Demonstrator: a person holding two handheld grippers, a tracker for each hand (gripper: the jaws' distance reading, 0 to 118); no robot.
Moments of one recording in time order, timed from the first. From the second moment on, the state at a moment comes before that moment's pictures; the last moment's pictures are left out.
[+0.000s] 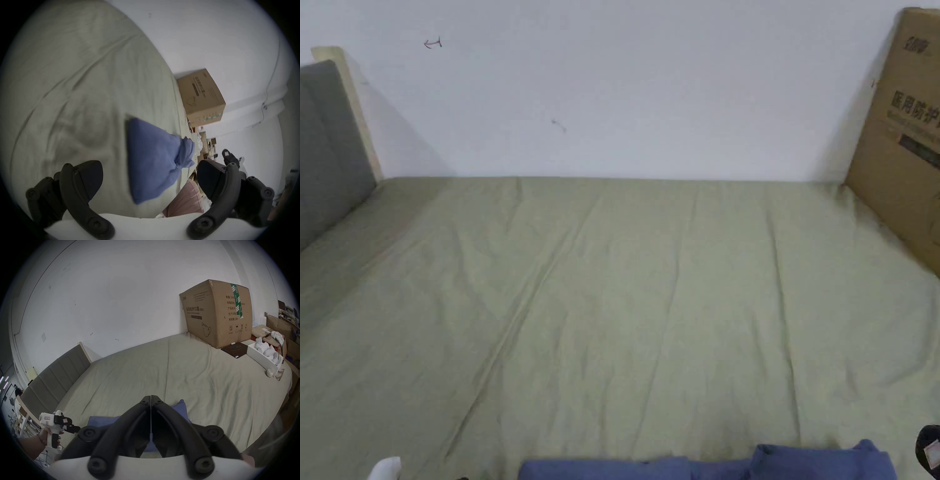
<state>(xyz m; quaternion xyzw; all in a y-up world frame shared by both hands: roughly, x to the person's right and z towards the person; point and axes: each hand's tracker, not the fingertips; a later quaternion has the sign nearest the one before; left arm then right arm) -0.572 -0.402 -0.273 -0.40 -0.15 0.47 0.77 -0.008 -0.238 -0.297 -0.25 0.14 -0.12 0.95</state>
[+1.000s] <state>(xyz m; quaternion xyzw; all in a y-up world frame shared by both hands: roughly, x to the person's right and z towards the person) -0.467 -0.306 -0.297 -0.46 0.03 0.11 0.88 -0.008 -0.233 -0.285 -0.27 0.17 -0.11 0.94</state>
